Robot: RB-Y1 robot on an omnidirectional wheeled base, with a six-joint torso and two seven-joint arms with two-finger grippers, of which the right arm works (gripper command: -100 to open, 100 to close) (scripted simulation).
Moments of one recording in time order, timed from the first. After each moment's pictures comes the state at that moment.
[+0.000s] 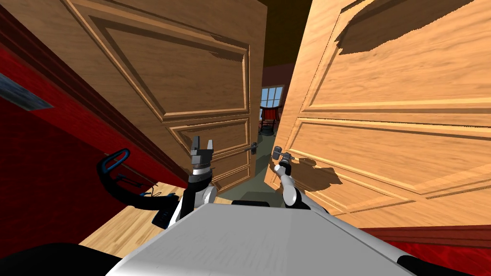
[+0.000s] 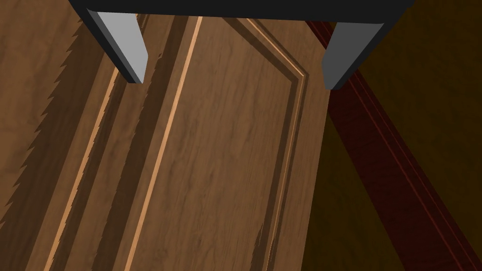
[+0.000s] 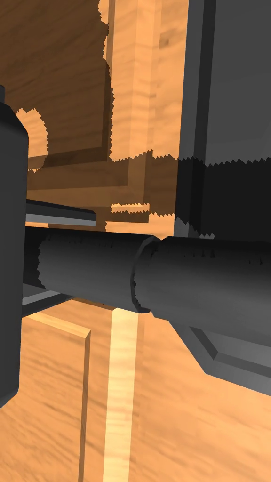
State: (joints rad) arm -0.54 0.02 -0.78 -0.68 -0.19 -0.56 0.49
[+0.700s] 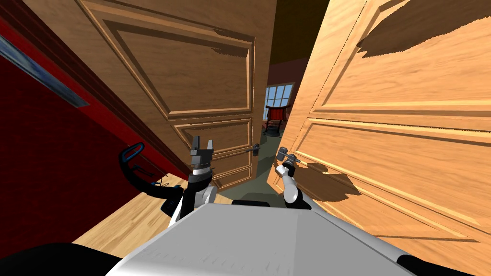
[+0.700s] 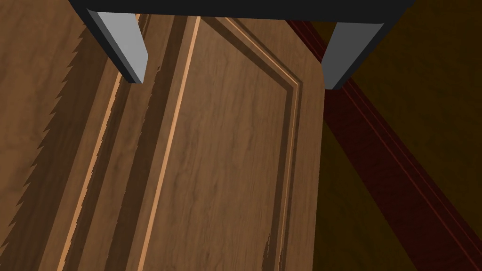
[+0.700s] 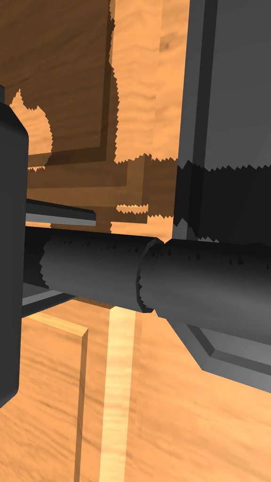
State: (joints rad) arm -0.55 0.03 -0.89 -0.70 -0.22 -0.59 0.57
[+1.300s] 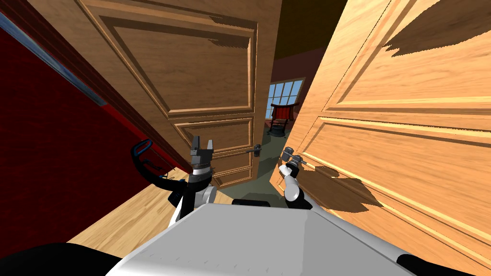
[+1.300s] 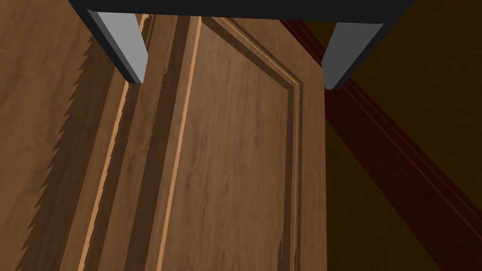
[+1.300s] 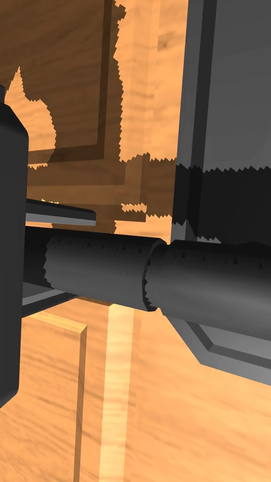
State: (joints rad) arm -0.55 0.02 -0.96 -0.73 -0.25 -0.63 0.61
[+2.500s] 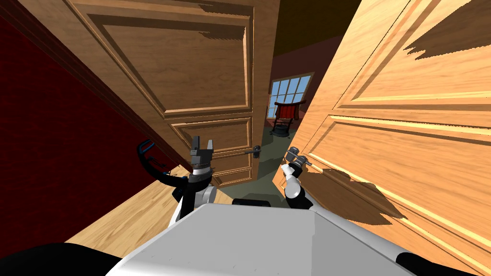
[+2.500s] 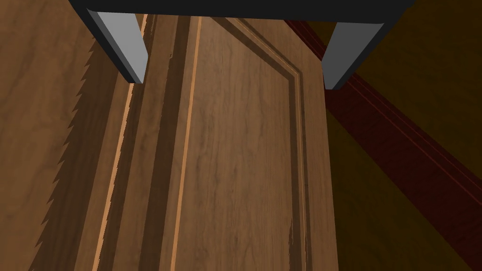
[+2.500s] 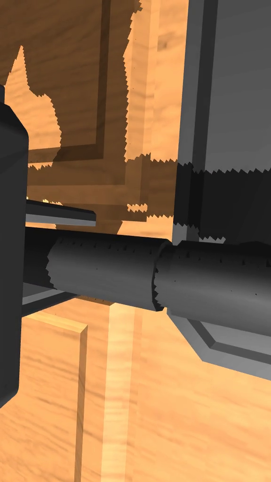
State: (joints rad) arm -0.58 0.01 -1.04 -0.75 -0.28 -0.67 0.66
